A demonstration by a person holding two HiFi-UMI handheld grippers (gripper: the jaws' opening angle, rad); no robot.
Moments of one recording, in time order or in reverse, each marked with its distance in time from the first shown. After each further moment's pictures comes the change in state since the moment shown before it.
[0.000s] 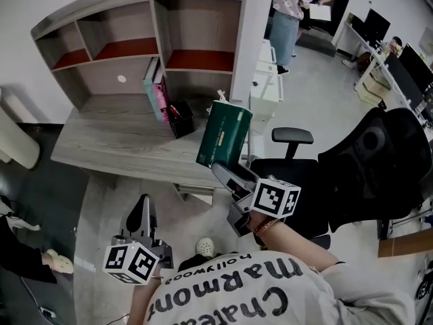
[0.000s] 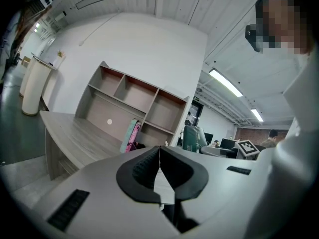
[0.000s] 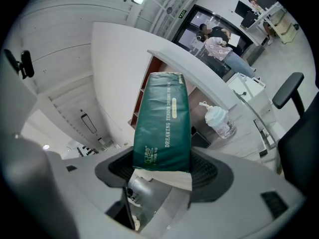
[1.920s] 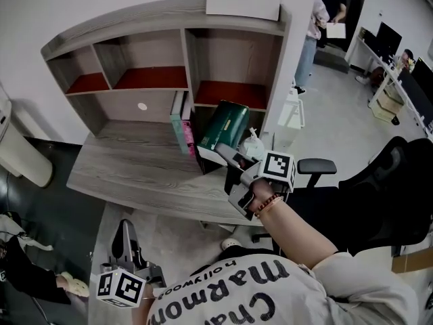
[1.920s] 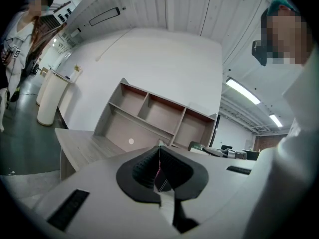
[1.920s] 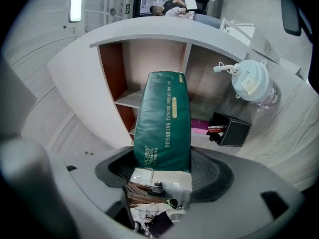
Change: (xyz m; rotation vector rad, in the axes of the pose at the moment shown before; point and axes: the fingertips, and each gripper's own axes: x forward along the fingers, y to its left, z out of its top) left arm 0.006 0.126 0.094 -0.029 -0.140 0.176; right arm 0.178 0.002 0.065 0.491 0.048 0.108
